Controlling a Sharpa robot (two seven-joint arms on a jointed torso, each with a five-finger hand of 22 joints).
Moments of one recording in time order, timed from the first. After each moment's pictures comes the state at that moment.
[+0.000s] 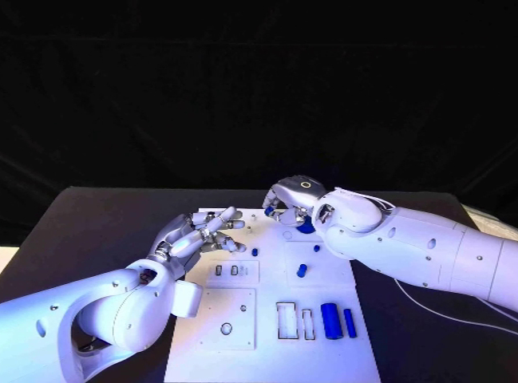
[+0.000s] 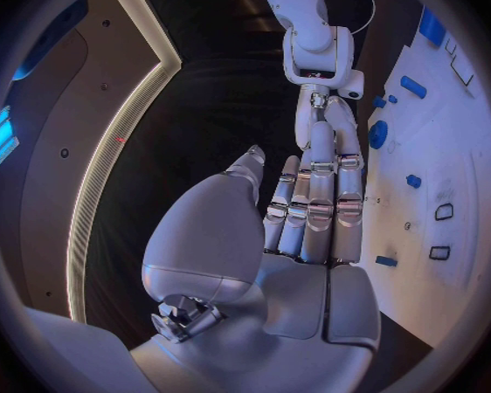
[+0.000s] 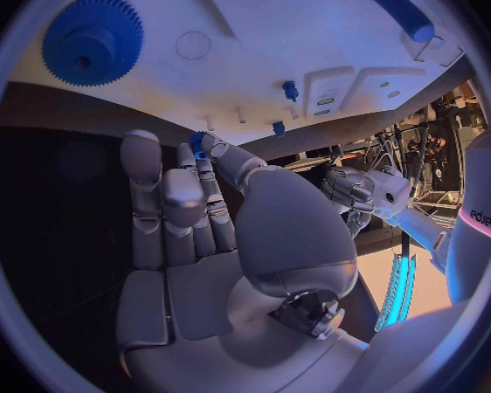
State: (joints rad) left arm 1.12 -0.91 0.01 1.81 0.01 -0.41 0.44; left_hand 1.33 0.02 0.10 0.19 0.11 1.00 0.19 0.08 0.08 1.08 0.13 0.08 0.08 1.25 0.06 0.49 0.52 0.17 1.10 0.16 0.46 0.22; right arm 1.29 -0.58 -0.03 1.26 -1.73 -0.36 -0.05; right_hand 1.27 0.02 0.48 -0.21 0.11 1.12 0.14 0.07 0.09 1.20 0.08 0.06 0.07 1.47 -0.02 1.11 0.86 0.17 1.25 0.08 1.02 0.63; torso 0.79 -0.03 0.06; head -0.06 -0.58
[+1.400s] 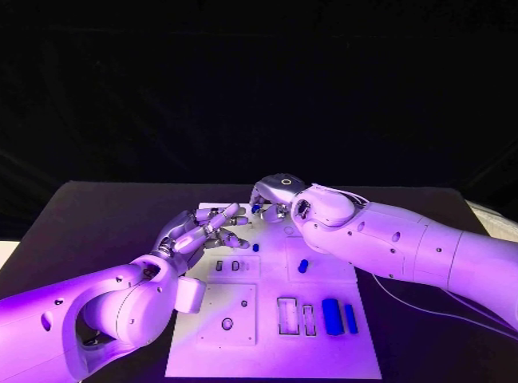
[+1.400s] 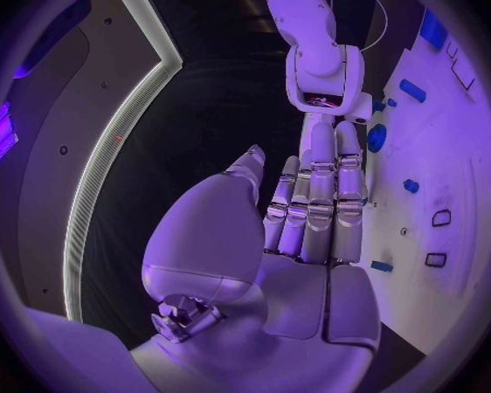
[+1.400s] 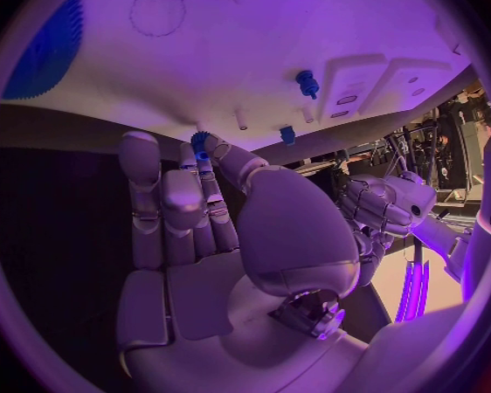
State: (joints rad) left arm 1.12 -0.91 0.01 1.81 0.01 -0.39 0.44; left_hand 1.33 0.02 0.10 0.18 0.11 0.99 0.20 0.08 0.08 1.08 0.13 0.08 0.08 1.24 0.06 0.49 0.52 0.17 1.10 0.16 0.46 0.22; right arm 1.28 -0.43 -0.03 1.13 -1.74 -0.32 -0.10; right_hand 1.24 -0.01 0.49 -0.18 0.10 1.12 0.14 0.07 0.09 1.19 0.08 0.06 0.07 1.46 -0.02 1.12 0.88 0.17 1.25 0.09 1.03 0.63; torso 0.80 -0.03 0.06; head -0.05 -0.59
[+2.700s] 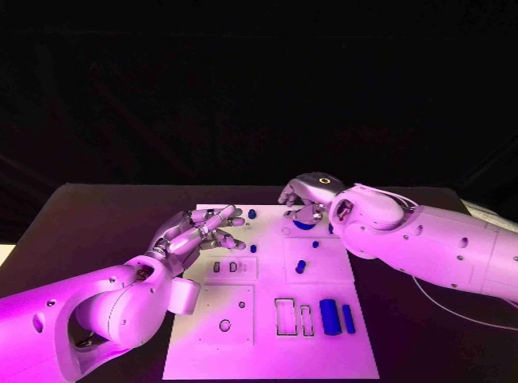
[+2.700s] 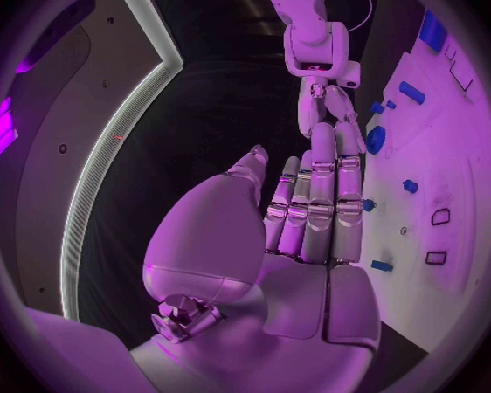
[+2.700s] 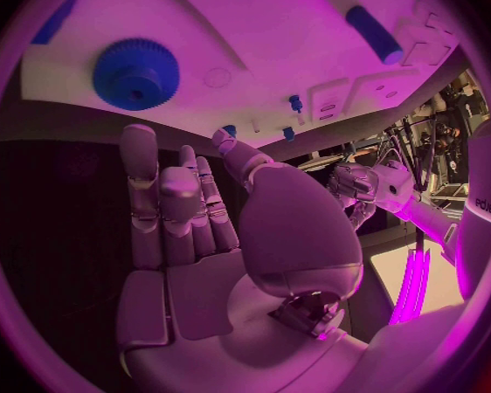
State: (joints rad) left arm 1.12 -0.92 0.01 1.80 0.01 -0.36 0.43; left_hand 1.34 0.02 0.11 0.16 0.11 0.99 0.20 0.08 0.08 1.08 0.14 0.07 0.08 1.22 0.06 0.50 0.53 0.17 1.09 0.17 0.46 0.22; right arm 1.29 -0.69 -0.02 1.36 -1.70 -0.32 -0.14; right_hand 1.24 -0.07 0.42 -0.11 0.07 1.00 0.15 0.07 0.07 1.15 0.09 0.14 0.08 1.47 0.00 1.10 0.83 0.17 1.22 0.11 1.01 0.59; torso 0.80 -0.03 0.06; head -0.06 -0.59
